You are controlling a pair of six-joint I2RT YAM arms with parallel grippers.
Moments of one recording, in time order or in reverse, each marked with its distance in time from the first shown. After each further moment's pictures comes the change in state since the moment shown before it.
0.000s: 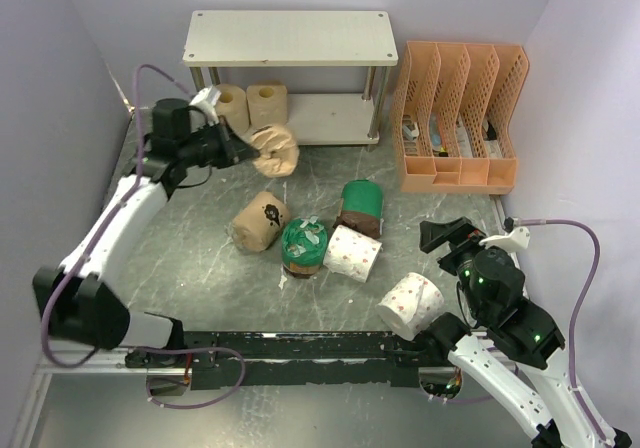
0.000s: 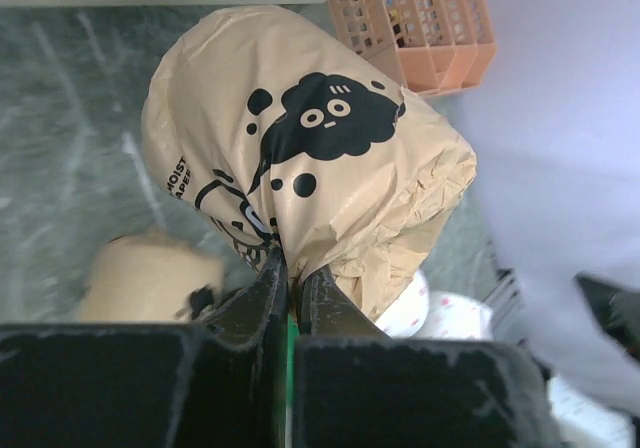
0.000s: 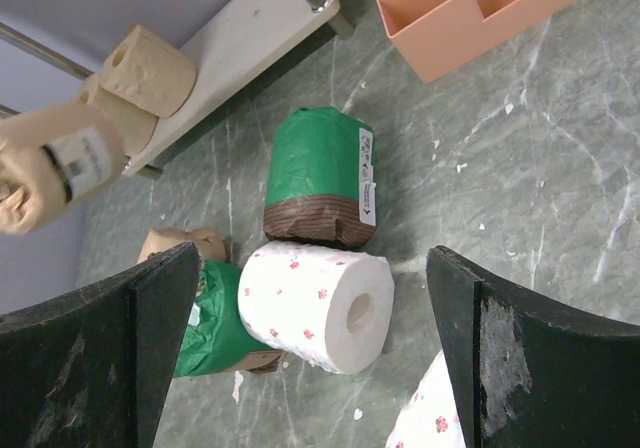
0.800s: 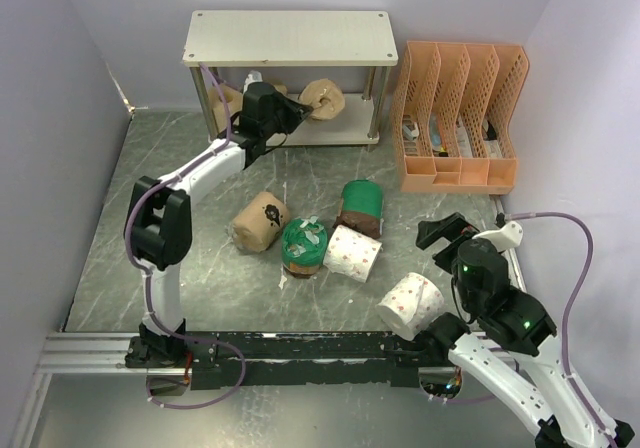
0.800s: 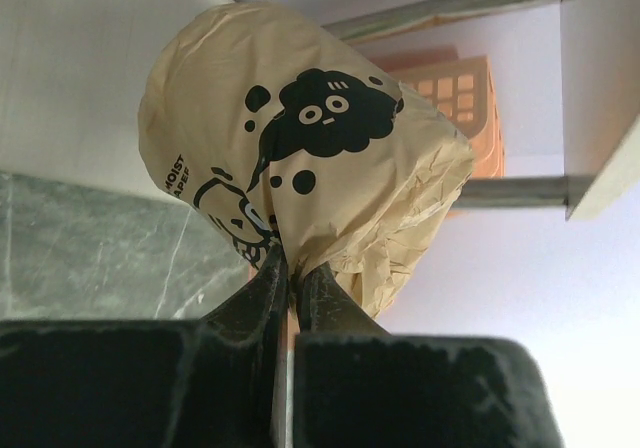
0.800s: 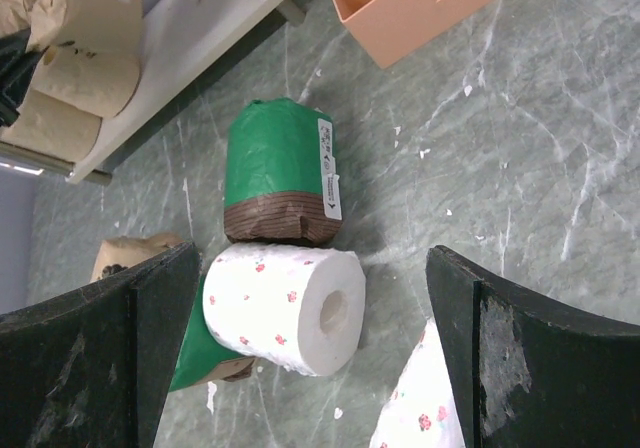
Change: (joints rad) left arm -0.269 0.653 0.382 0.459 -0.530 -0.694; right arm 0.000 0.074 0.003 -0.052 0.058 0.064
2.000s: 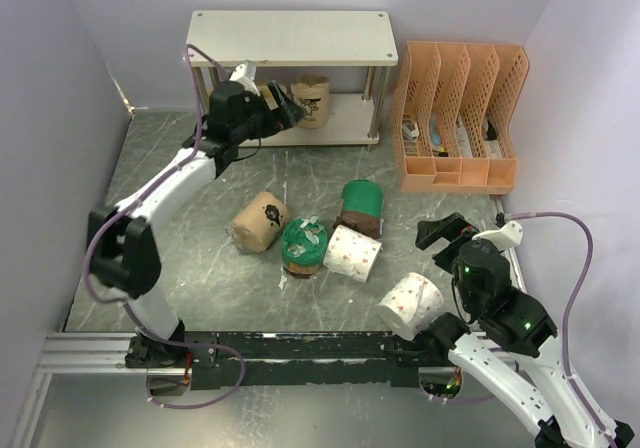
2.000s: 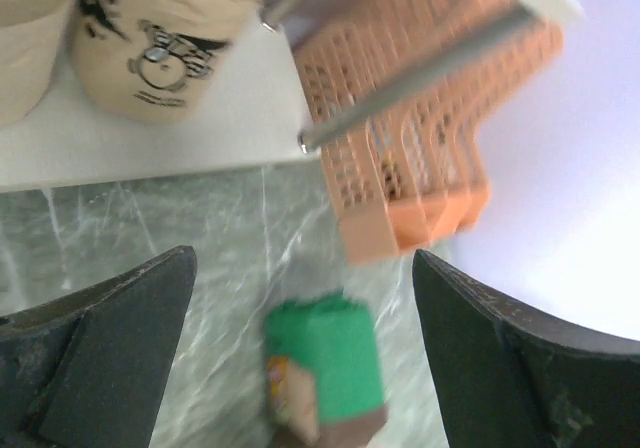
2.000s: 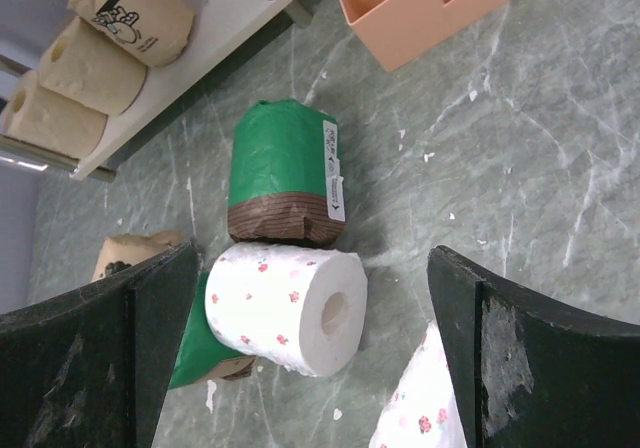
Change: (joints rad) left arm 0.060 -0.176 -0.118 -0.043 0.126 0.338; right arm 0.001 0.007 0.000 0.009 -0.005 -0.023
